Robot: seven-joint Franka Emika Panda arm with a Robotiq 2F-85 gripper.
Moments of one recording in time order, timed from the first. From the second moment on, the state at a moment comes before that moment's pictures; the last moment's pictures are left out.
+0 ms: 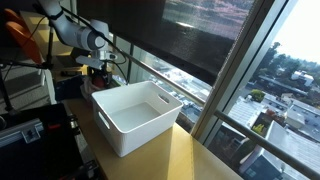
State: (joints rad) arm 0.34 0.50 0.20 -2.02 -0.24 2.47 0.06
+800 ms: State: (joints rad) arm 0.22 0.24 0.16 -2.00 -0.14 2.42 0.03
